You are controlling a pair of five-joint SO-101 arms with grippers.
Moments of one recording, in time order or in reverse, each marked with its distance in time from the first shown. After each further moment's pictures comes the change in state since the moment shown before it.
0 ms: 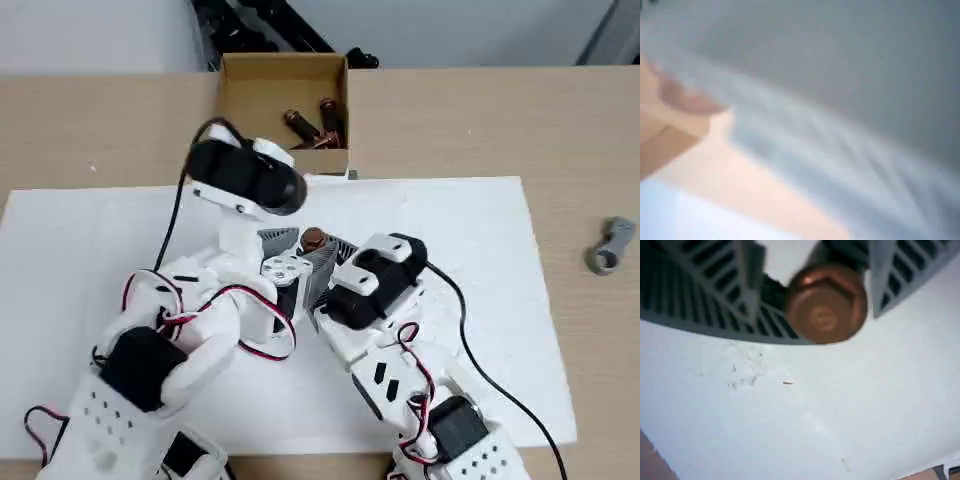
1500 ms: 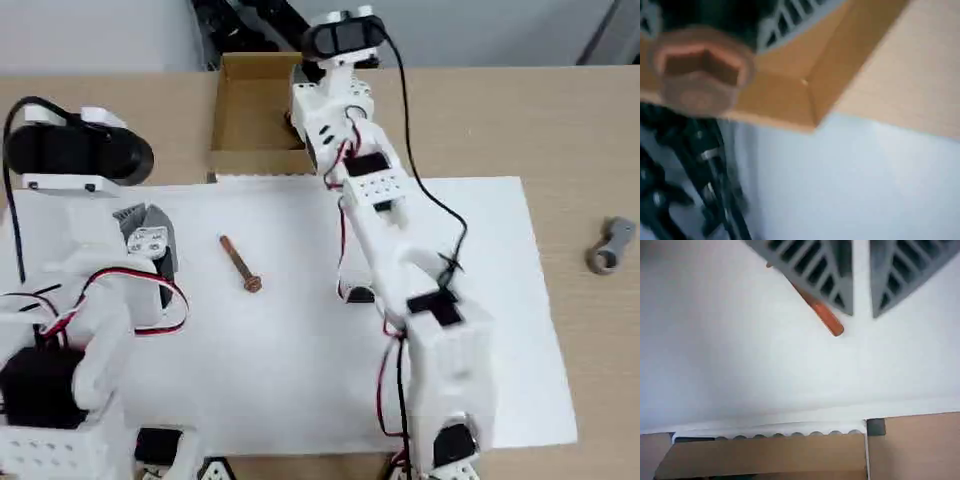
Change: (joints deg) left arm -31.1 -0.1 -15.5 16.0 -11.4; right arm 16.4 123.4 -98.4 -19.2 -8.1
